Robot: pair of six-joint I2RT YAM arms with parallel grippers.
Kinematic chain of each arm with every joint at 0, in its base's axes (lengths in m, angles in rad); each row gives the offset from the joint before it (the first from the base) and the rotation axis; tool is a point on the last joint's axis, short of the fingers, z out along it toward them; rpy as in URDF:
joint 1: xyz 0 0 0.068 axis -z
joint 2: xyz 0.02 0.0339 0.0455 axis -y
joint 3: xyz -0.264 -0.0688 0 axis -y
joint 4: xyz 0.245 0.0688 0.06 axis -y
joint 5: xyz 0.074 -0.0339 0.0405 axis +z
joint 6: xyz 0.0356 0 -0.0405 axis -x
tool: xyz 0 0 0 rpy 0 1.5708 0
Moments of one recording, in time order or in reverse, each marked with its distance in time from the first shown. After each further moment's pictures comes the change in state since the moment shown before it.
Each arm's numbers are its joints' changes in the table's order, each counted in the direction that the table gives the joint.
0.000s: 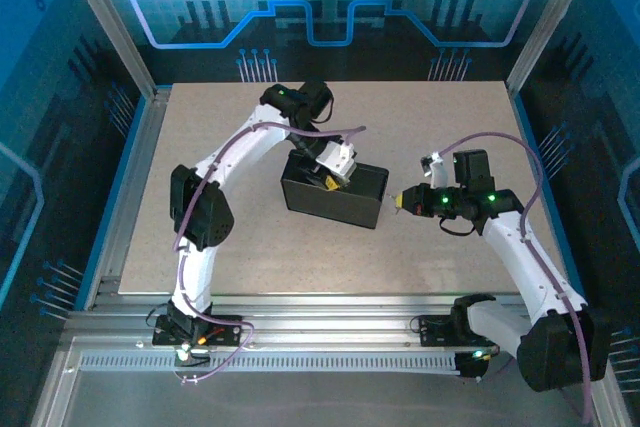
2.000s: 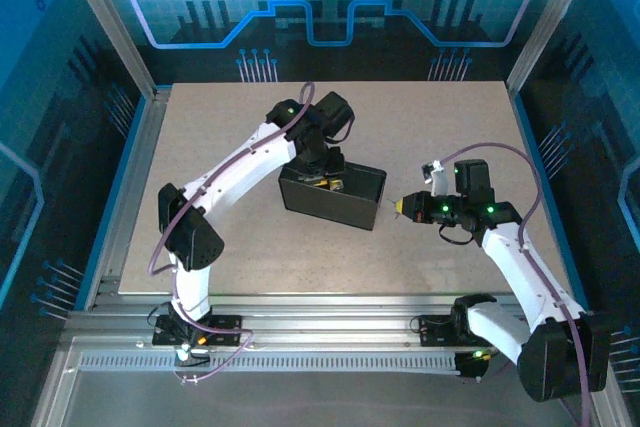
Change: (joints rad) left arm 0.177 0.149 -0.080 0.017 0.537 2.469; right arm 0.009 0.054 -0.112 0.100 0.013 -0.009
